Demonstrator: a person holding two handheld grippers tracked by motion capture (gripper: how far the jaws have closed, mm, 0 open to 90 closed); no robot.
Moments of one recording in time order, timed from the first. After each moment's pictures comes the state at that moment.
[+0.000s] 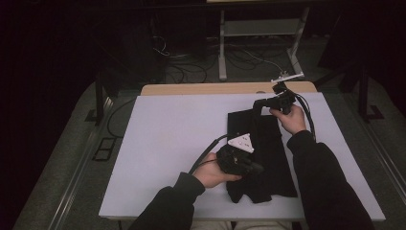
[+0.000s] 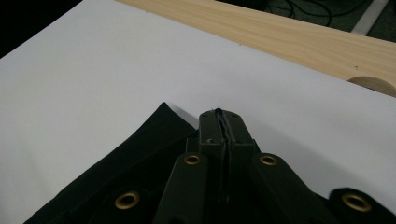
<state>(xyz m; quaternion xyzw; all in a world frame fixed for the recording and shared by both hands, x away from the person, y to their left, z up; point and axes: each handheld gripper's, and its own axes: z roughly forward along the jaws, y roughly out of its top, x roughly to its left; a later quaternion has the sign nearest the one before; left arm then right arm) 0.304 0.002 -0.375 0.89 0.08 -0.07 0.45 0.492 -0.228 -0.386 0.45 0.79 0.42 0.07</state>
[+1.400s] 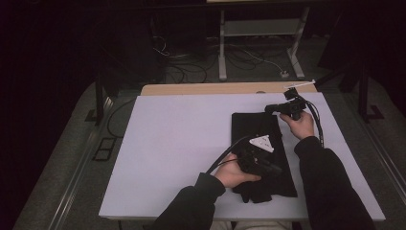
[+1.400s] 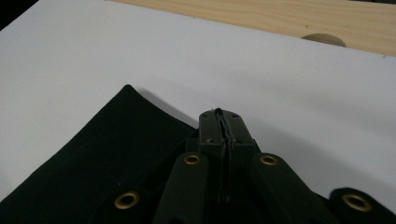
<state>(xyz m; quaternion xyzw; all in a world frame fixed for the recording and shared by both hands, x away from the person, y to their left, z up) 0.315 -0.052 -0.401 0.88 0.09 -0.11 0.45 0.489 -0.267 -0.415 0.49 0.76 0.41 0.07</state>
